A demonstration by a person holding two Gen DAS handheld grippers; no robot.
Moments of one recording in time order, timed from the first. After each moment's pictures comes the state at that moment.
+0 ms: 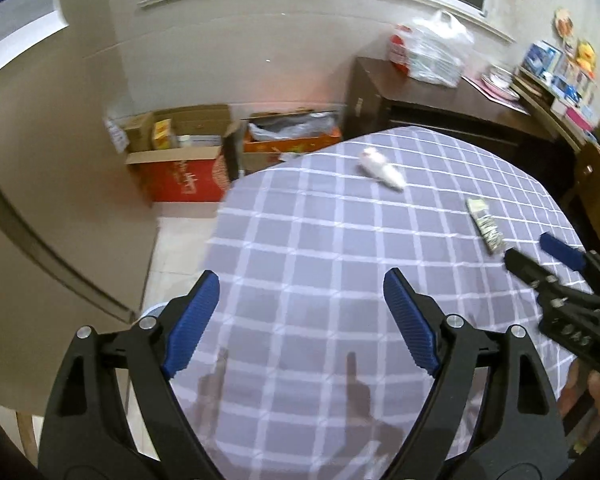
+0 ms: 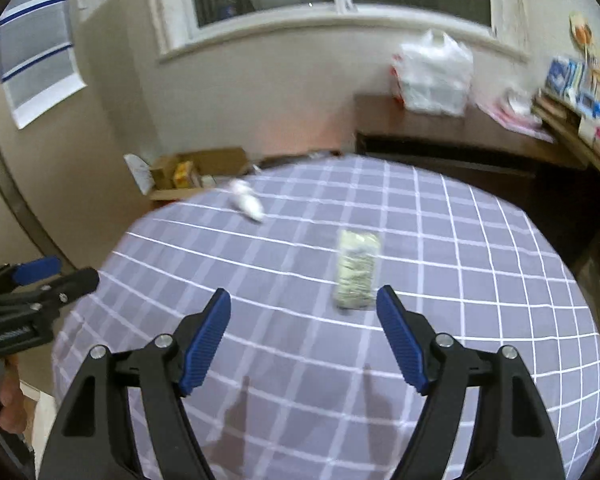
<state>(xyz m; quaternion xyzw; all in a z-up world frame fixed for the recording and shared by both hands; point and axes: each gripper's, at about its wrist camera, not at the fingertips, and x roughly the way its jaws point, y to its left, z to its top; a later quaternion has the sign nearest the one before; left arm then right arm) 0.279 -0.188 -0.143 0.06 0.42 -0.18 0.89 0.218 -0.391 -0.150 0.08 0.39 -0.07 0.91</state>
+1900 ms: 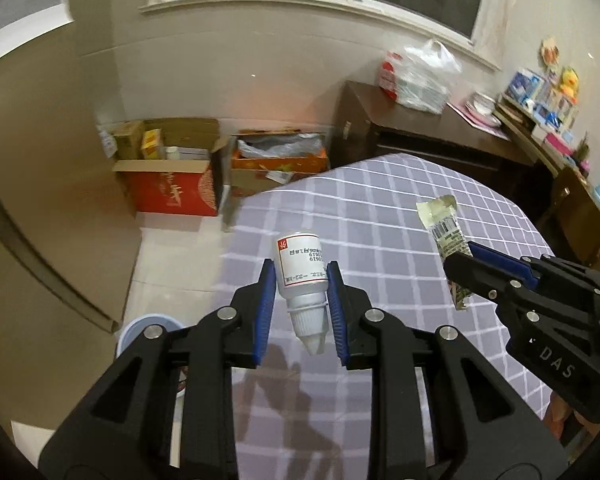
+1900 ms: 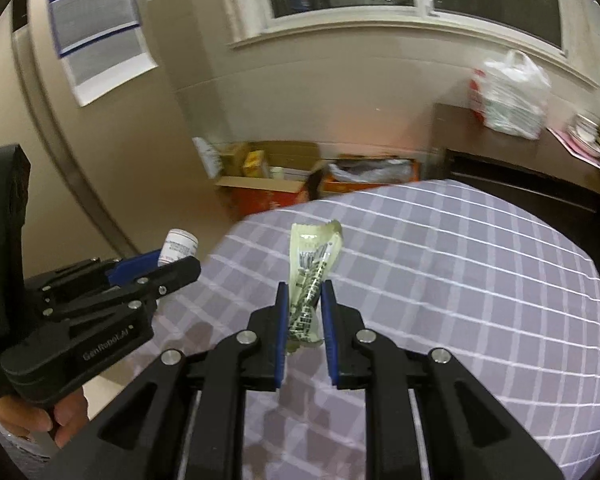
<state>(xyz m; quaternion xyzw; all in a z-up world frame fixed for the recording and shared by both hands) 0.273 -0.124 -0.118 0.01 0.39 -0.20 0.90 0.245 -0.299 -0.109 0.06 0.39 0.06 0.92</state>
